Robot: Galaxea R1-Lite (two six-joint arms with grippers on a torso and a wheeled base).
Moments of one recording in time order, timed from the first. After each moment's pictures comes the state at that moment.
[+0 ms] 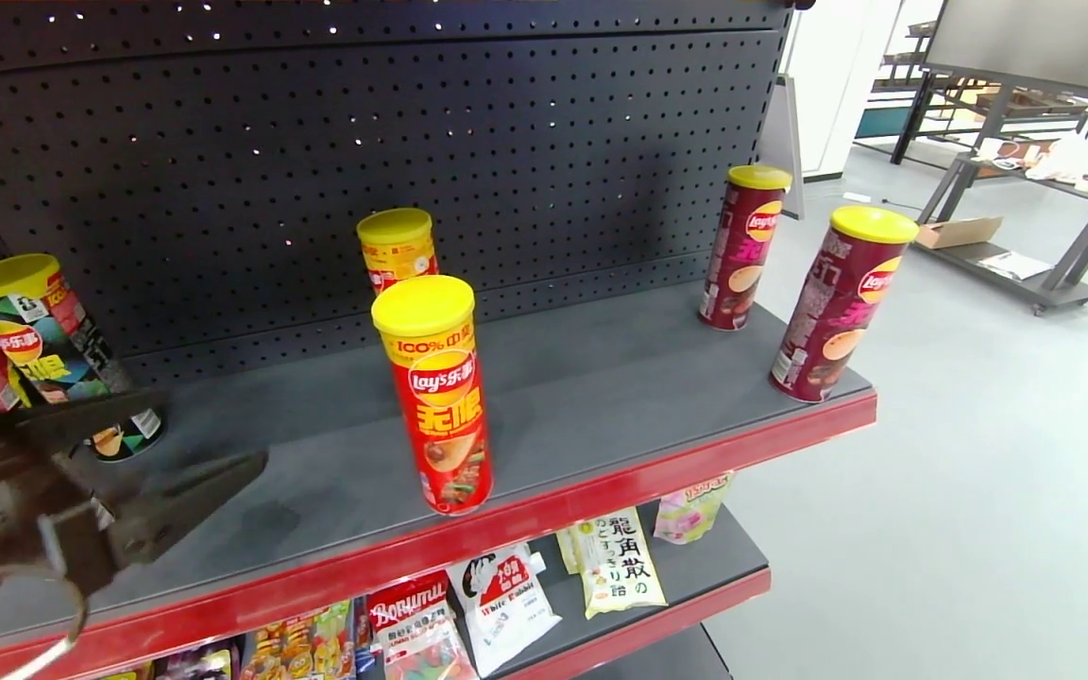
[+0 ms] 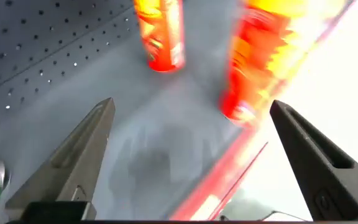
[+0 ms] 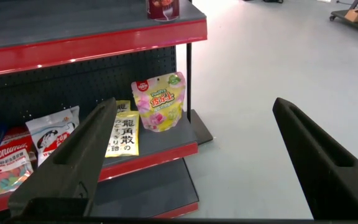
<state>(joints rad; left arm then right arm) -0.19 0.99 -0.48 -0.29 -0.28 0.13 0.00 0.00 0.00 0.00 0.00 0.00</state>
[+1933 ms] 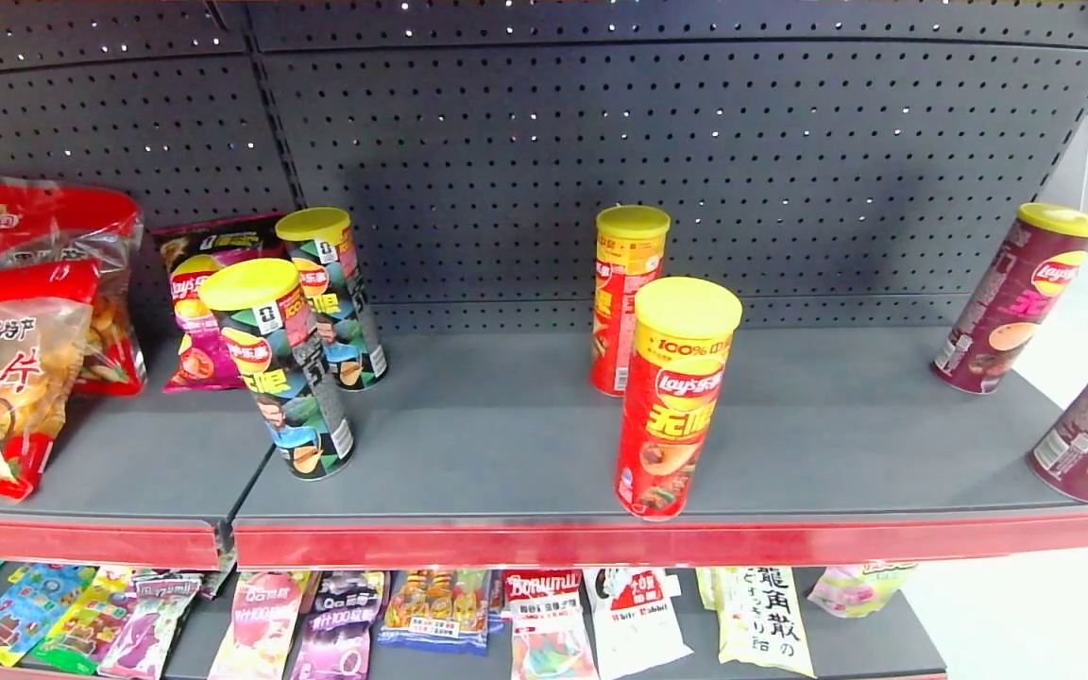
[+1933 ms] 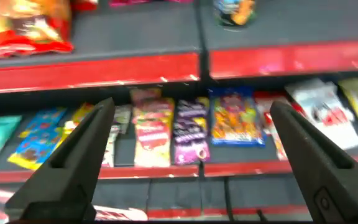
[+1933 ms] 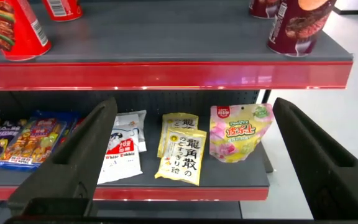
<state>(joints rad) -0.08 0.18 -0.21 0.21 0.12 0.04 0.00 0.00 0.00 0.00 0.01 0.00</state>
